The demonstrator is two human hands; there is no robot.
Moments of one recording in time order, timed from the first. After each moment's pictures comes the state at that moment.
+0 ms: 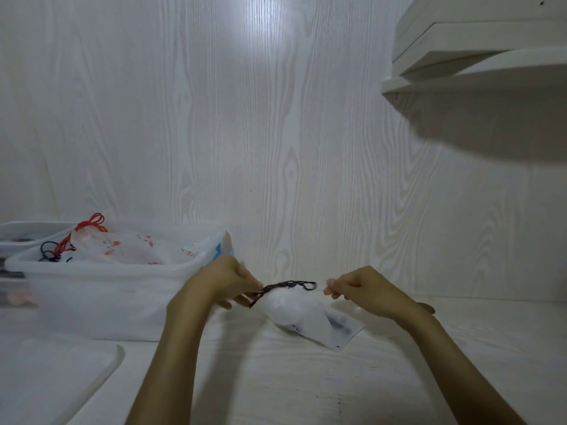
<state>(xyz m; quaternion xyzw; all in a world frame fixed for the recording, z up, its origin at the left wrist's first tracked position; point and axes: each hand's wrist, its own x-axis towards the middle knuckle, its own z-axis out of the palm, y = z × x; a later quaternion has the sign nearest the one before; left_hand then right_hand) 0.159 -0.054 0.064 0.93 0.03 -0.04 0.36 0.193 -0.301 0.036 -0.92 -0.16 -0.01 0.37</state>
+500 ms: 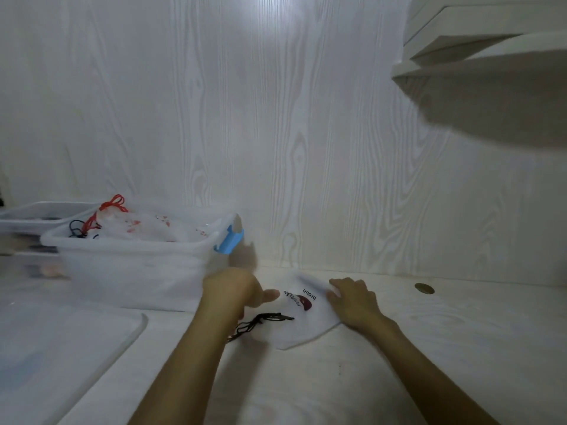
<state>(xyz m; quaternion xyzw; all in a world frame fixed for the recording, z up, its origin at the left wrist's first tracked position) 0.132 -0.083 0.054 0.95 0.18 -0.20 0.15 0.203 -0.279 -0.035 -0.98 -0.06 -0.02 0.18</state>
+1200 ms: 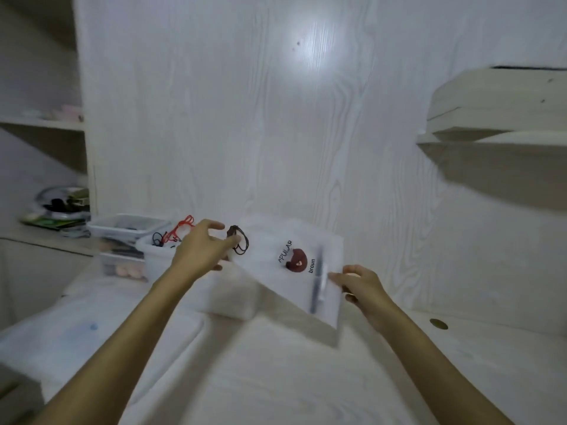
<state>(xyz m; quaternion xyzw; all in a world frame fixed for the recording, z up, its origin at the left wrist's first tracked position) 0.059 0.039 0.106 0.80 0.10 0.25 0.53 0.123 -0.226 0.064 -0.76 -0.04 0.00 0.65</state>
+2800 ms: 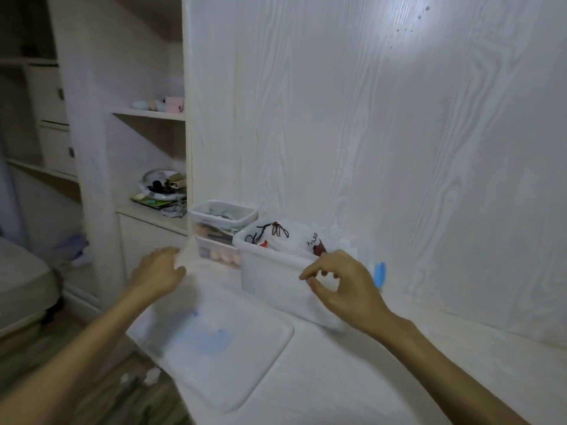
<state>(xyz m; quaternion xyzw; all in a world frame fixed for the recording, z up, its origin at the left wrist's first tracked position) 0.020 0.282 0.030 0.91 0.31 0.18 0.18 0.102 -0.046 0.065 -0.77 -0.48 -0.23 0.35</state>
